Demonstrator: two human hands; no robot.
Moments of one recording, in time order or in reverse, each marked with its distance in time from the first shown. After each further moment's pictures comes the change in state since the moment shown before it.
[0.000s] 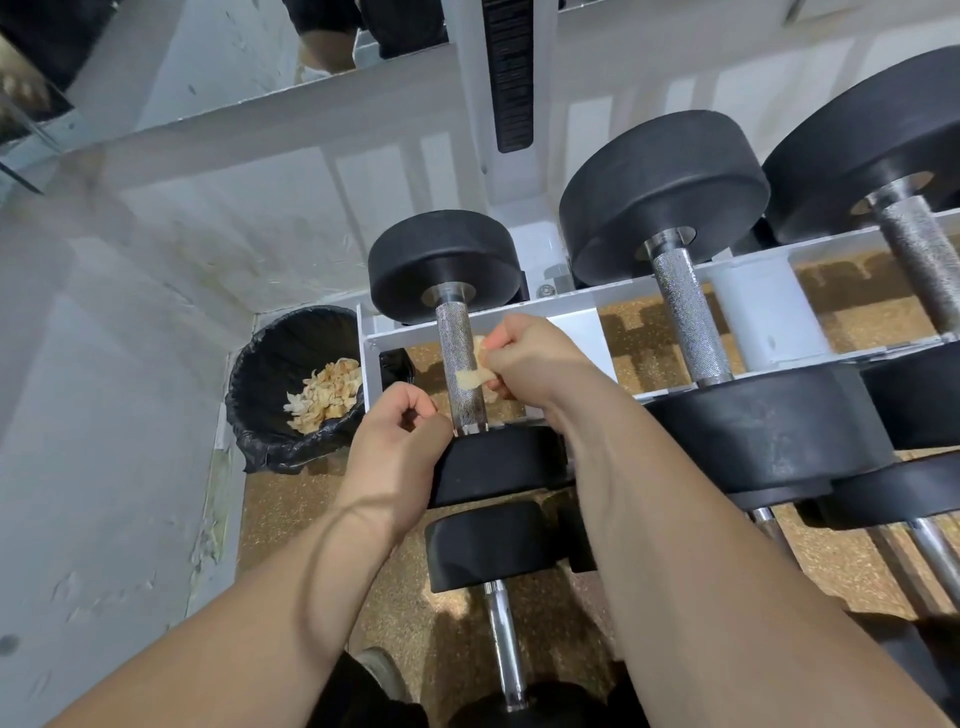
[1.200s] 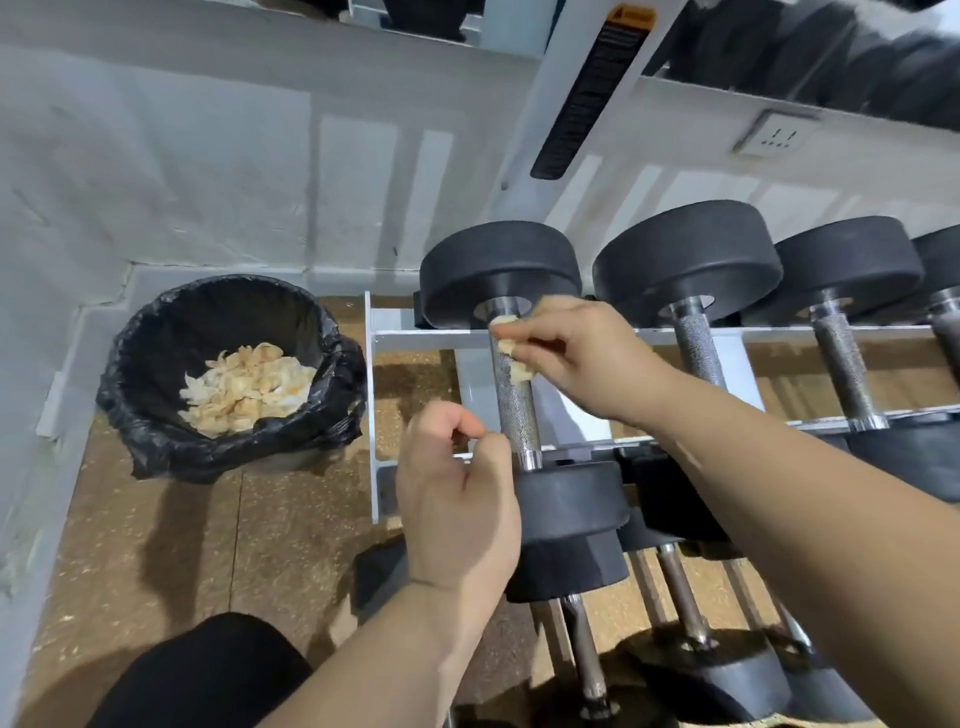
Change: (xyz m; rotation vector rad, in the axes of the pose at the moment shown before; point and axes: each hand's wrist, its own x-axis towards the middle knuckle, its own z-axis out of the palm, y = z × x) left_hand 0.000 -0.025 0.004 -0.264 0.190 0.177; right_hand 0.007 -0.038 -0.010 -0.900 0.045 -0.799
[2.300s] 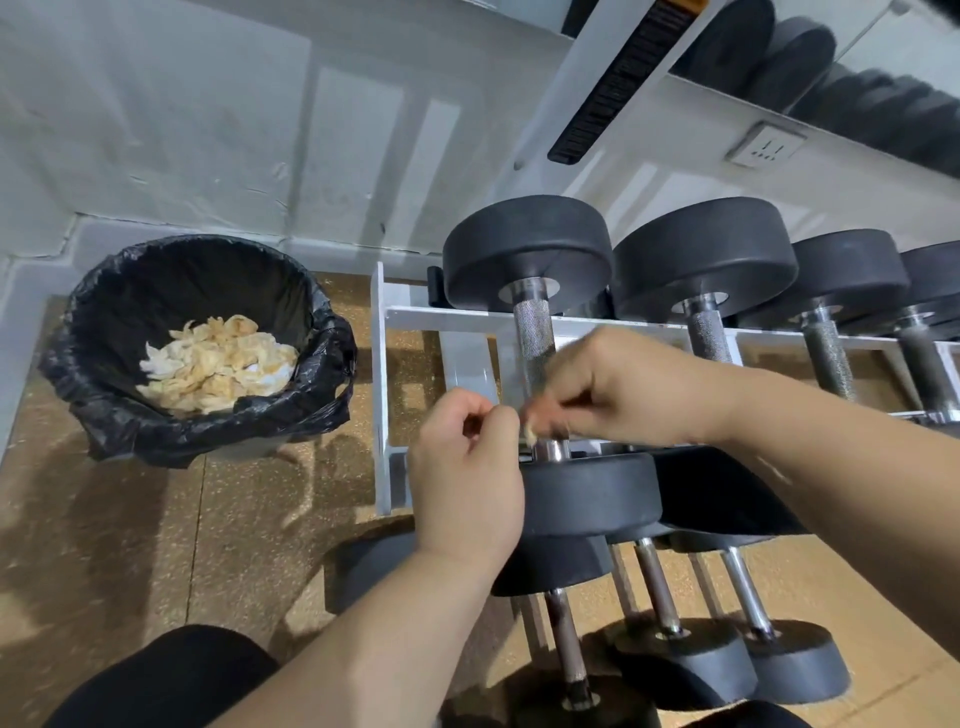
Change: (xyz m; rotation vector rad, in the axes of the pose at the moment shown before) left_hand 0.019 -0.009 -0.010 -0.139 -0.081 -0.133; right_hand -0.003 -0.033 -0.016 -0.025 -0.550 -0.095
